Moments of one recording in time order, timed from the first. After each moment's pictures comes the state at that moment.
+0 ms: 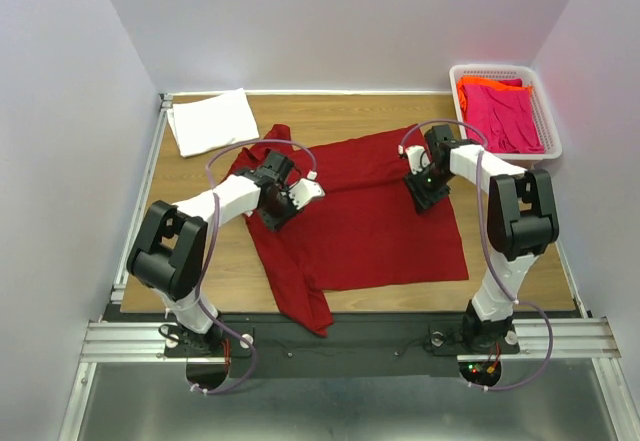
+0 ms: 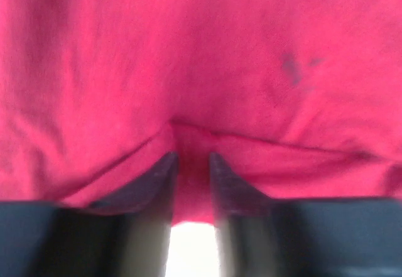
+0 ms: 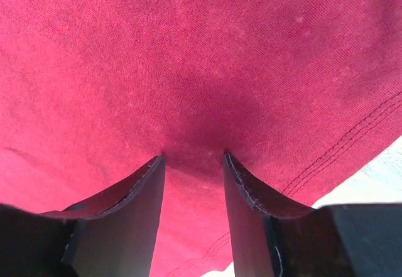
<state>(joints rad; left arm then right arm) -0.50 1.64 1.04 -0.64 0.14 0.56 0.15 1.89 1.29 -0.76 -0.21 -0.39</state>
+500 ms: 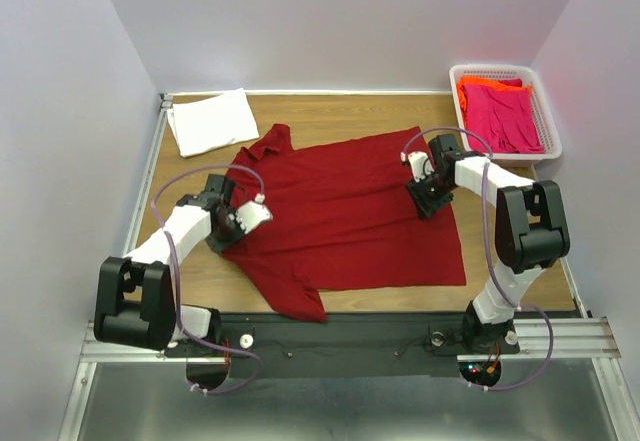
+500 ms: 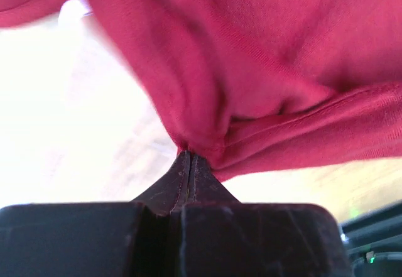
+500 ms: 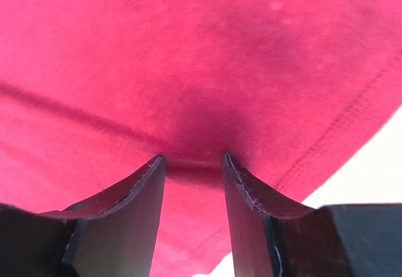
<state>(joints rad) -0.18 1.32 0.77 -0.76 0.02 0.79 0.15 1.79 1.14 -0.67 -0.15 -0.42</state>
